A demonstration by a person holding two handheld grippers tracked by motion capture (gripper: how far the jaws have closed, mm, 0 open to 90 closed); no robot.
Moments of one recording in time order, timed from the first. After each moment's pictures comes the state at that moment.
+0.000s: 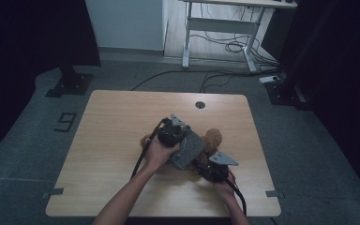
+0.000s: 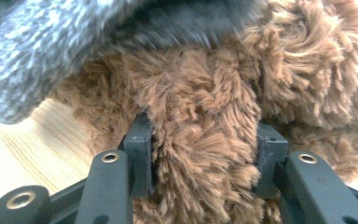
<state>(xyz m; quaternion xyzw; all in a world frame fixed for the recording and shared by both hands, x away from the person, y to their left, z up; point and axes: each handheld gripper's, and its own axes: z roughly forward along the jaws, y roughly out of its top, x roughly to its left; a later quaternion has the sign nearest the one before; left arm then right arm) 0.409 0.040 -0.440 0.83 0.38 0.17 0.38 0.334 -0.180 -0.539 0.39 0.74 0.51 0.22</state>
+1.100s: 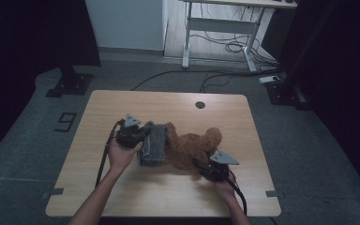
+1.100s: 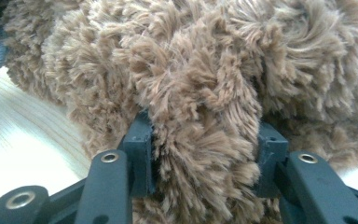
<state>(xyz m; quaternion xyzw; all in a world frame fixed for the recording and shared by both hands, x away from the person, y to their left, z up) 0.394 0.135 -0.434 0.78 0.42 0.20 0.41 0.337 -0.183 -0.541 0.39 0.74 0.51 0.22</state>
